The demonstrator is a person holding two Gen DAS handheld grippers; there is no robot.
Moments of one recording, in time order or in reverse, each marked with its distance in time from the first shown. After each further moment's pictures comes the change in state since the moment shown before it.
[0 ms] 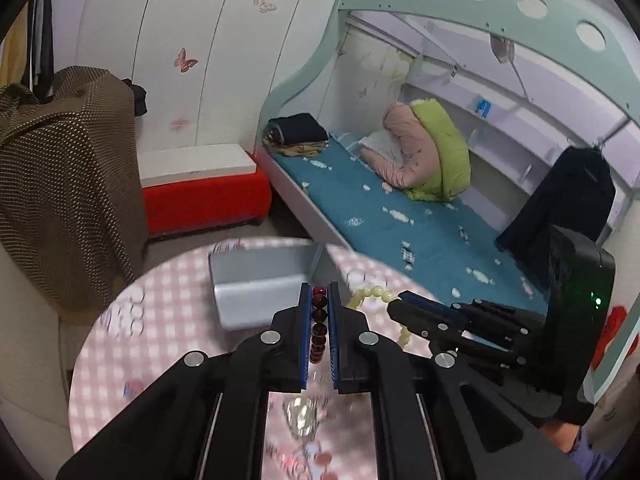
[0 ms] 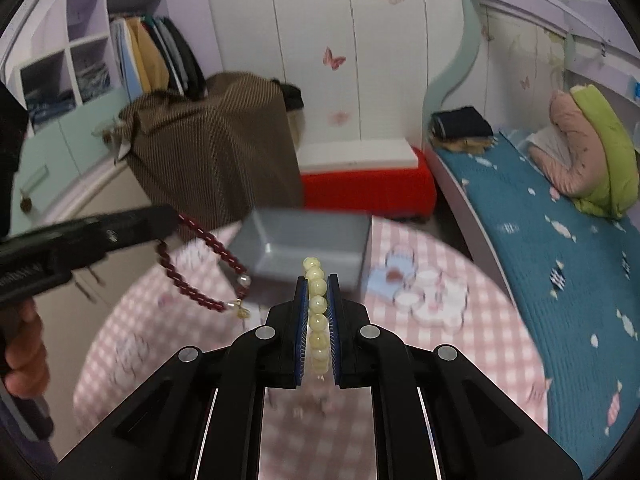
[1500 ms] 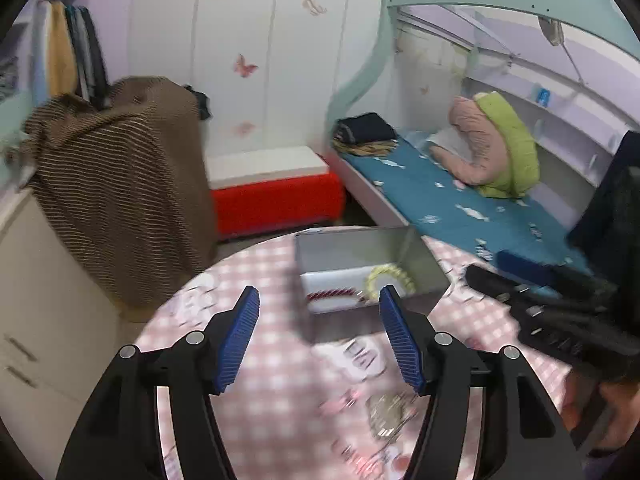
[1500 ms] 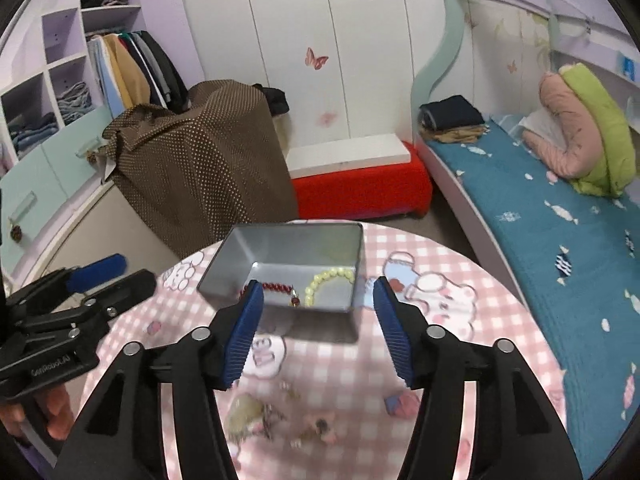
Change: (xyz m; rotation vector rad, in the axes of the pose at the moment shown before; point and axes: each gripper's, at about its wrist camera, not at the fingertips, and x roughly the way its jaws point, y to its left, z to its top) left arm 0.002 0.020 -0.045 0.027 -0.015 0.318; right arm 0.025 -0.015 -0.005 0.070 0.003 -0.015
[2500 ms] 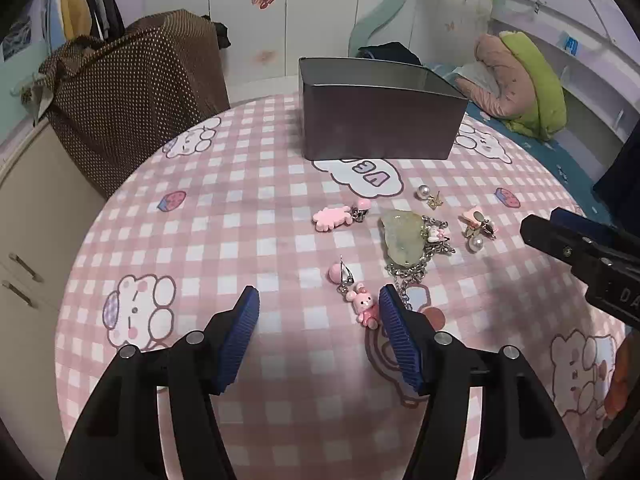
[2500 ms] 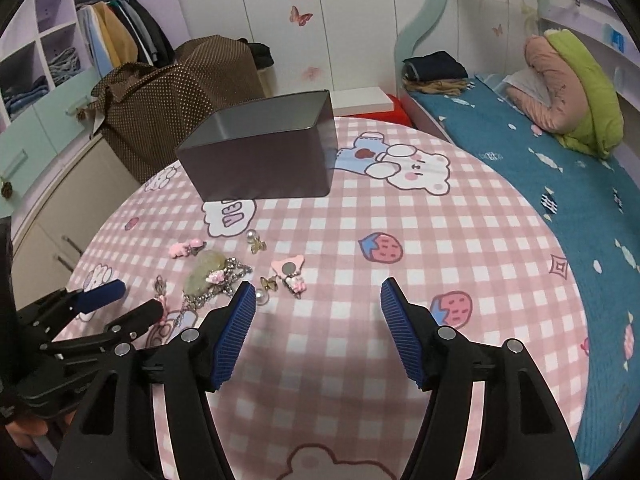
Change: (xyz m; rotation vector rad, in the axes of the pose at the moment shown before) left arm 0.021 -0.018 -0.117 -0.026 0.240 0.065; right arm -0.008 -0.017 -0.104 0.022 0.137 -0.048
